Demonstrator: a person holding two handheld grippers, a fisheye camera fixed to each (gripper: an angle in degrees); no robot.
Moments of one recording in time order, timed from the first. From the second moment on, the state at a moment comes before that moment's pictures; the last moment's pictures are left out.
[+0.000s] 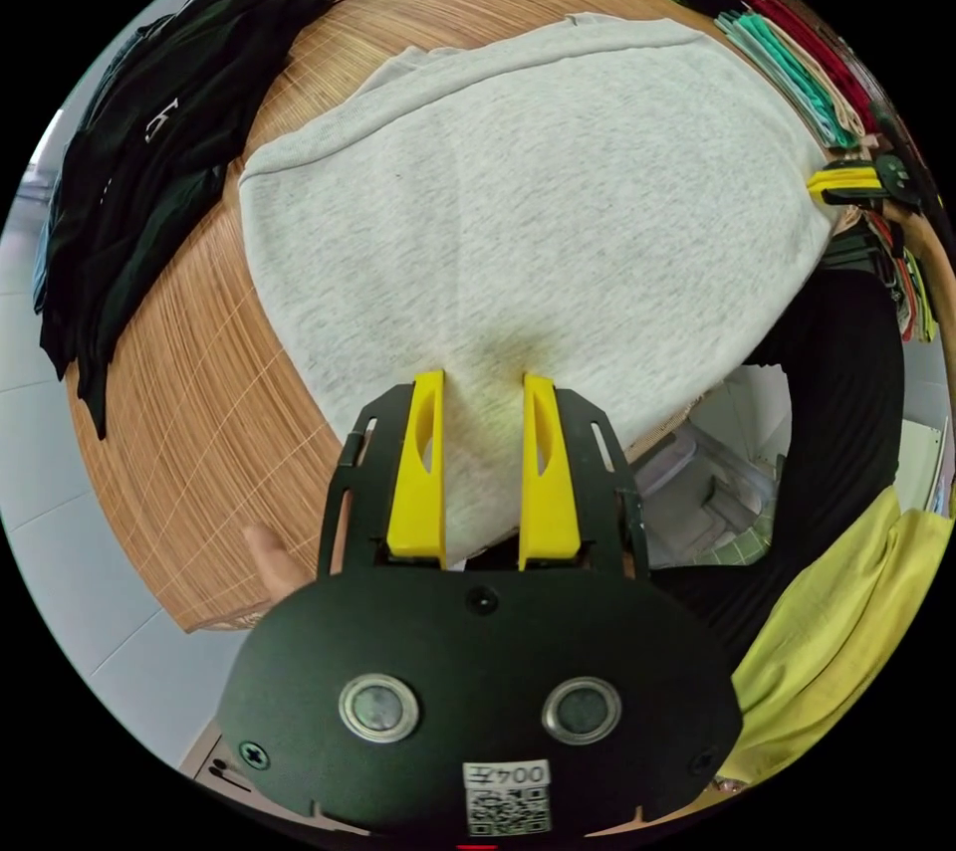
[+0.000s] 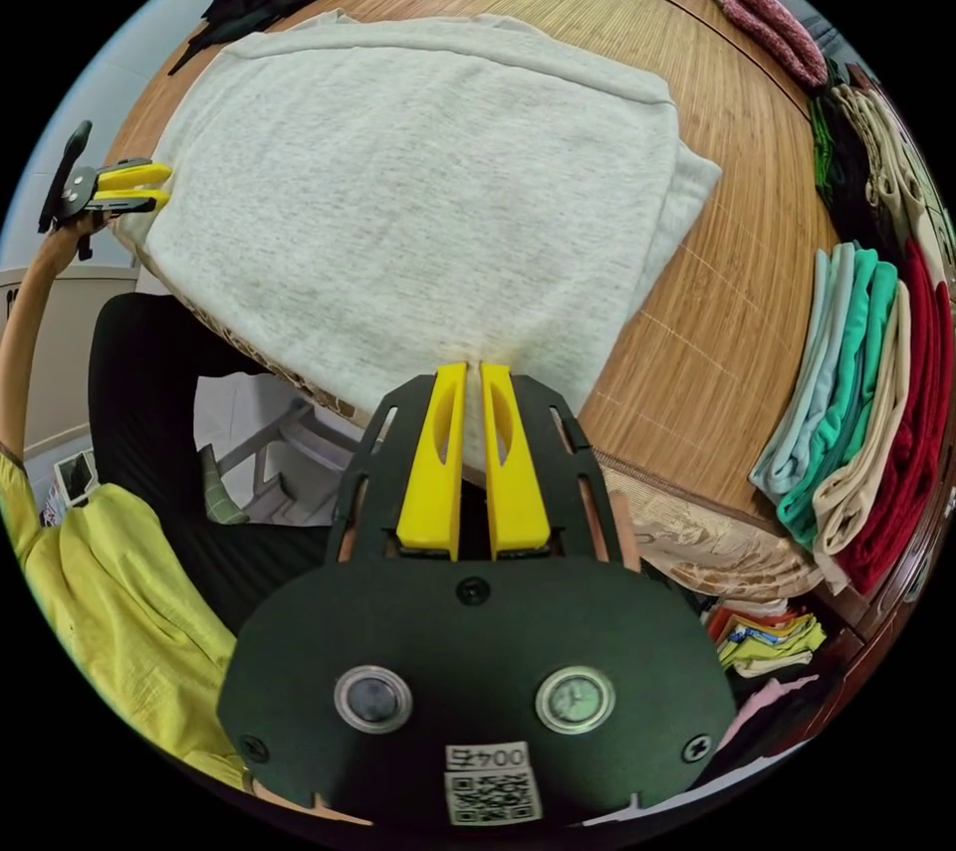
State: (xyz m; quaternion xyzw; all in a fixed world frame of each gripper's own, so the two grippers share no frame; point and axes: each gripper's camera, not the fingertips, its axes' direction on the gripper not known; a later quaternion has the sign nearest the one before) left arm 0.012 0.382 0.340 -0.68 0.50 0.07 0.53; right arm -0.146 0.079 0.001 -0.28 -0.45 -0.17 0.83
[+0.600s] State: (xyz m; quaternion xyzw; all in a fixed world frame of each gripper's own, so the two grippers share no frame) left arm -0.012 0.304 0.317 -0.67 0.50 0.06 0.55; right arm 0.036 0.185 0.047 -0.22 -0.59 0.11 0.77
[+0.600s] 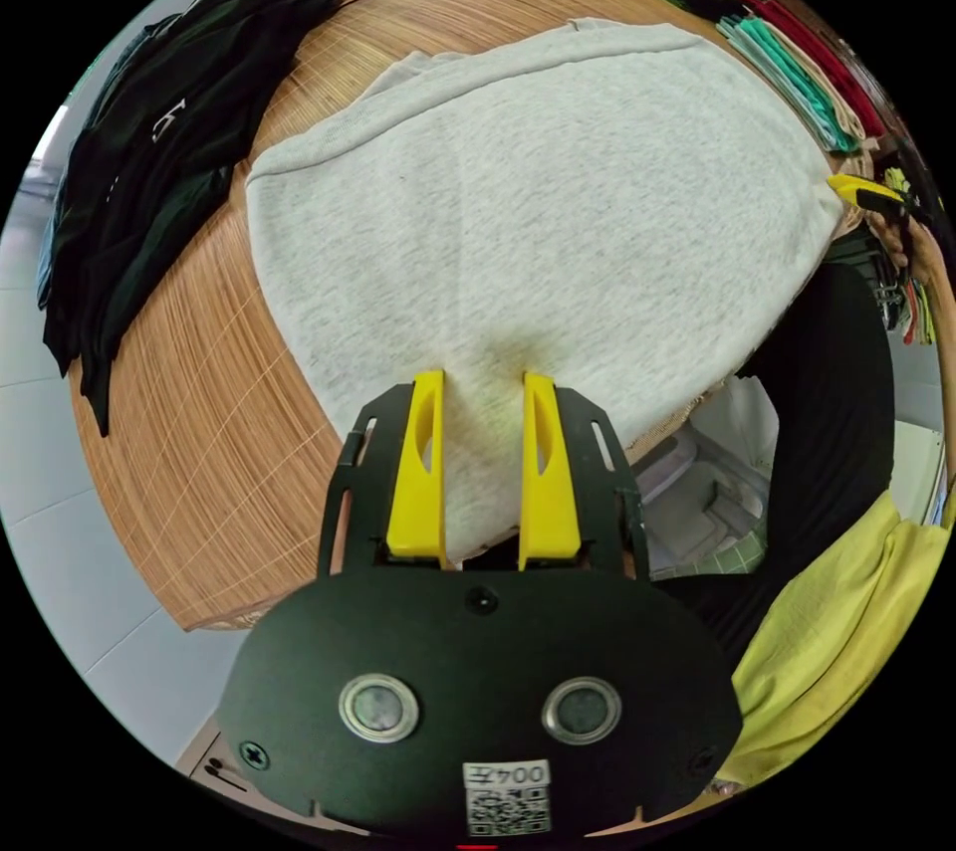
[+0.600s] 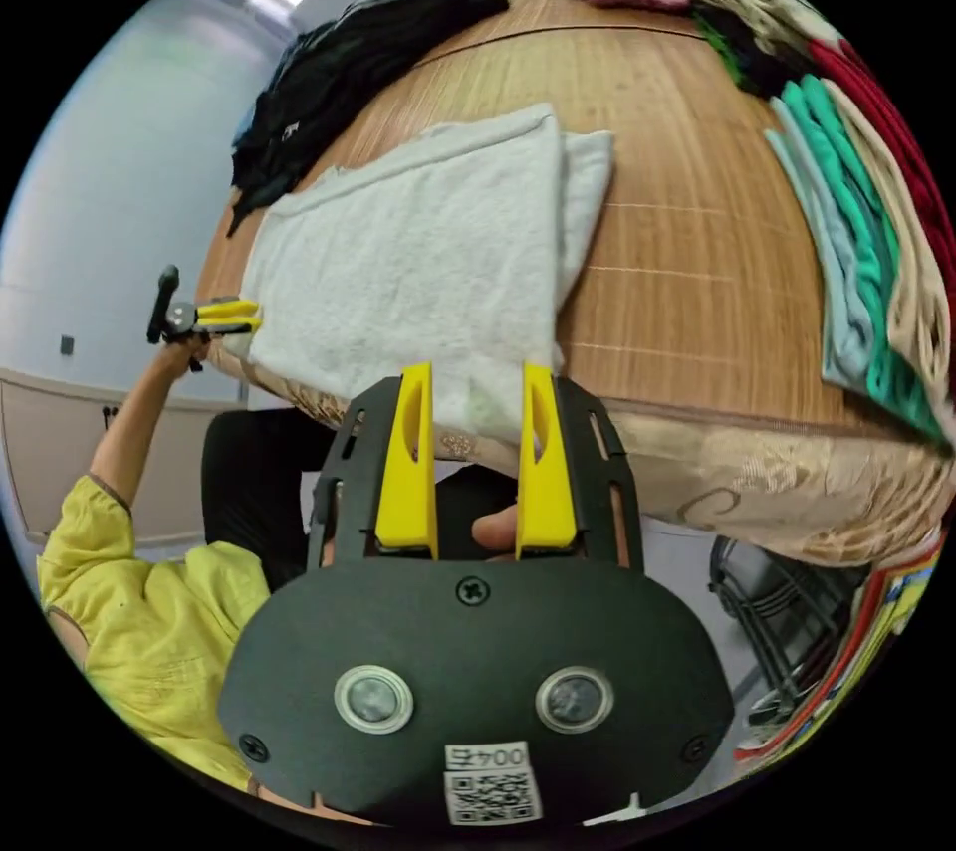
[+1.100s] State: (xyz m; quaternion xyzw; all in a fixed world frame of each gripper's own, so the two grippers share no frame) left arm 0.068 0.066 0.215 -0.43 0.65 0.10 0.62; right arm 0.108 0.298 0.116 -0.23 -0.68 0.30 0.62
